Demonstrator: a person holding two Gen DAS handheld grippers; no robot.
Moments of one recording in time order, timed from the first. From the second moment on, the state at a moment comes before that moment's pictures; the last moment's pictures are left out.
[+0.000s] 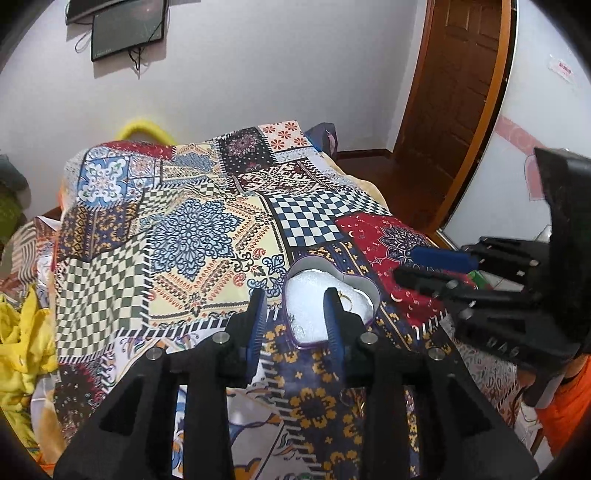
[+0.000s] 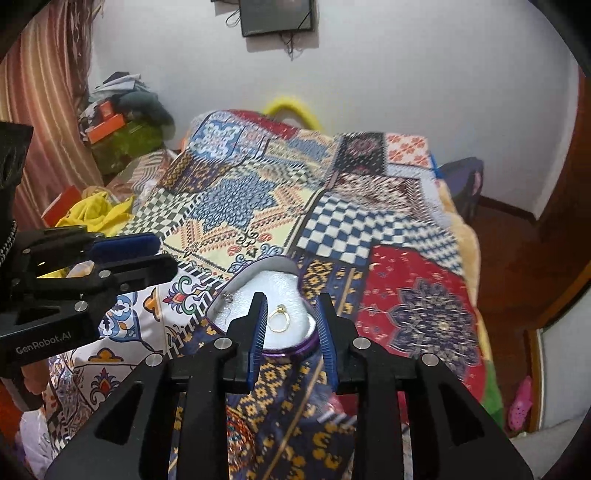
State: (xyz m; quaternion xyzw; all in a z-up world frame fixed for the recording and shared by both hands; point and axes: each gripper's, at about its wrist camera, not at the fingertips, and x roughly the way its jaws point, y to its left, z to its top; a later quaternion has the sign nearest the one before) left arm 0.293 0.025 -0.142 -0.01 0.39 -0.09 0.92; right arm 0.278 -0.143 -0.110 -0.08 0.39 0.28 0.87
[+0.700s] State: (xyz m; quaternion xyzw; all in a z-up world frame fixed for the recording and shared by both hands) left arm 0.228 0.009 -0.174 0.01 0.44 -0.10 0.89; right arm 0.212 -0.173 -0.123 -0.08 0.40 0.24 0.88
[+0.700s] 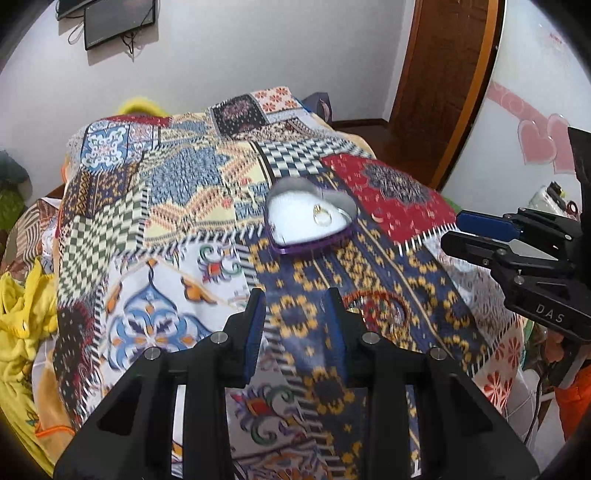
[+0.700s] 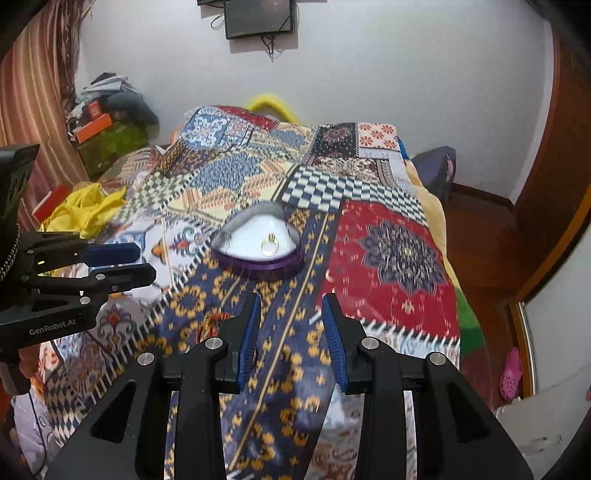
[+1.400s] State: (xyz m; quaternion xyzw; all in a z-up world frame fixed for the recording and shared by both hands) left arm 0.240 -0.019 -0.229 -0.01 0.49 -0.11 0.87; right arm 0.180 -0.185 -0.161 -0.08 0.44 0.22 0.87
